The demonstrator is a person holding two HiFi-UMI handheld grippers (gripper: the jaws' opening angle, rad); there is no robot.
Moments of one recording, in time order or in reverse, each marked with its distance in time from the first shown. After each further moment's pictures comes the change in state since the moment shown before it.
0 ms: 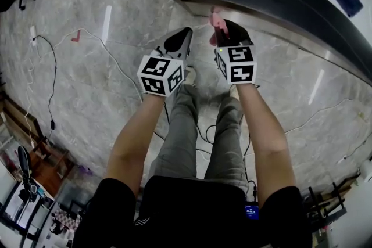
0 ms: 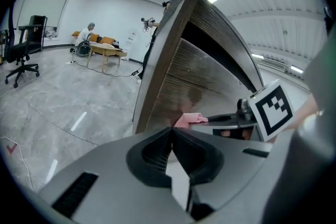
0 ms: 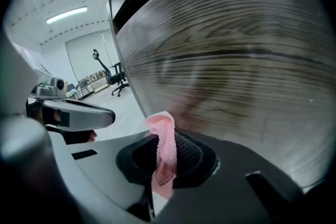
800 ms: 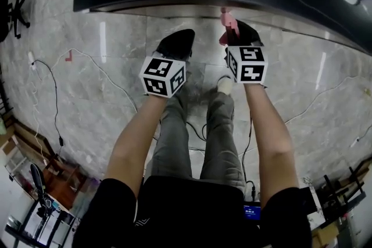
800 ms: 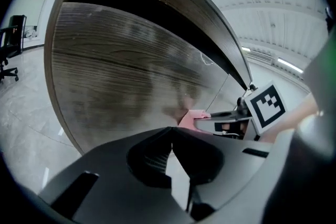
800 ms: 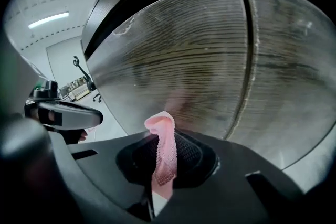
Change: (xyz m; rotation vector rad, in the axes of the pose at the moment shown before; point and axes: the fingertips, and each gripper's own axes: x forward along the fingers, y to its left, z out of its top) left arm 0.071 -0.146 -0.019 0.086 0.066 -0.120; right arm -0.113 -0.152 -0.055 0.121 -0.029 -0.170
